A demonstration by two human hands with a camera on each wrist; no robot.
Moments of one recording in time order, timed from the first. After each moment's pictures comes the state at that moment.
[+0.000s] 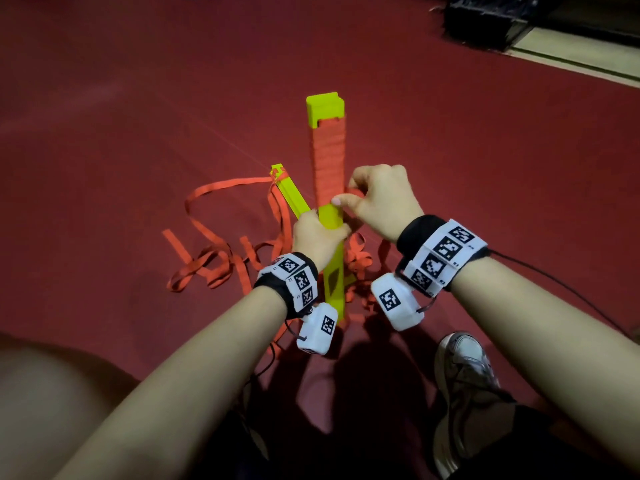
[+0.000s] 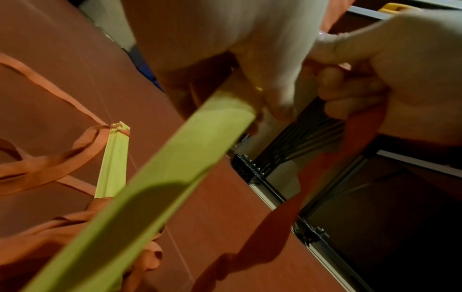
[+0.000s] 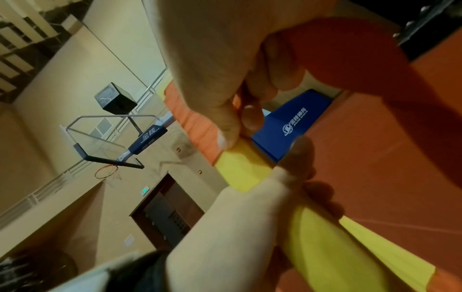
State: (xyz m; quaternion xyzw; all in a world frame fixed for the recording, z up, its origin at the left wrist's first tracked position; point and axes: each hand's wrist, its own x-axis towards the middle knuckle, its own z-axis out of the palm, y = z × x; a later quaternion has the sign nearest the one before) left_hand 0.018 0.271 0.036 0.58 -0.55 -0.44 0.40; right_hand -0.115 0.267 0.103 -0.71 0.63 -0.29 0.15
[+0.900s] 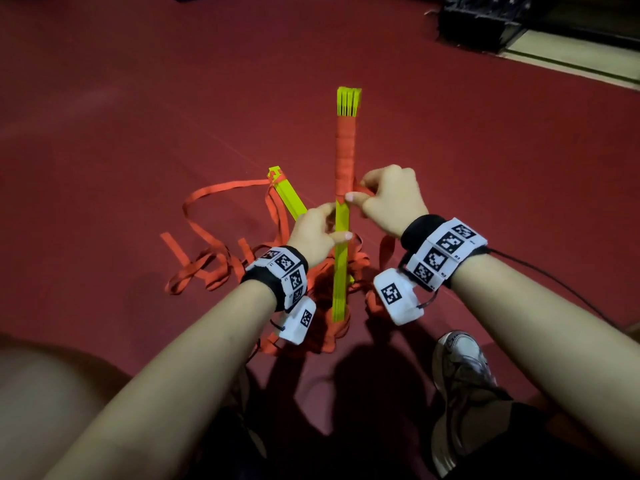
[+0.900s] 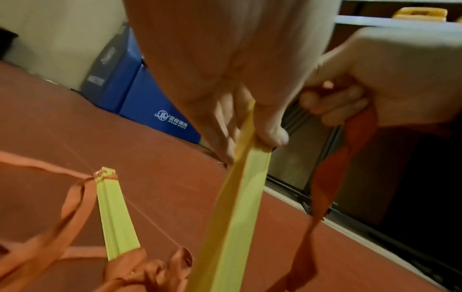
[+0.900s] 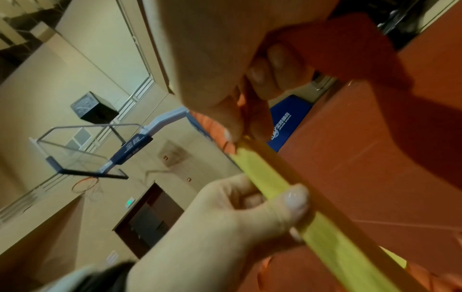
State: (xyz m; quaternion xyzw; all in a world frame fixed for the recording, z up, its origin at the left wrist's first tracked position) left_hand 0.031 0.252 0.034 0.53 -0.69 -0.42 0.25; right_hand -0.132 0.268 0.098 -0.66 0.68 -0.27 0.16
